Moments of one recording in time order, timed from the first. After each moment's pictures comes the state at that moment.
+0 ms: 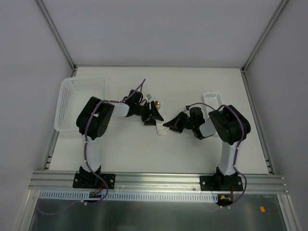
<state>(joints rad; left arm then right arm) -0.45 2.07 1.11 0.05 0.79 -0.86 0.41 1.98 0.60 0.80 -0.62 1.25</state>
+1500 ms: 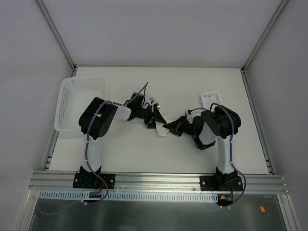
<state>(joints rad) -0.49 2.09 1.08 0.15 0.86 -0.95 0.43 2.14 0.46 1.40 -0.61 1.47</state>
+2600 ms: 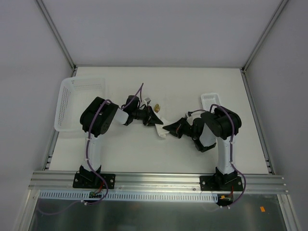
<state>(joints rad) -0.44 2.13 0.97 0.55 0.93 -1.15 0.44 2.13 0.40 1.45 -0.59 1.49</state>
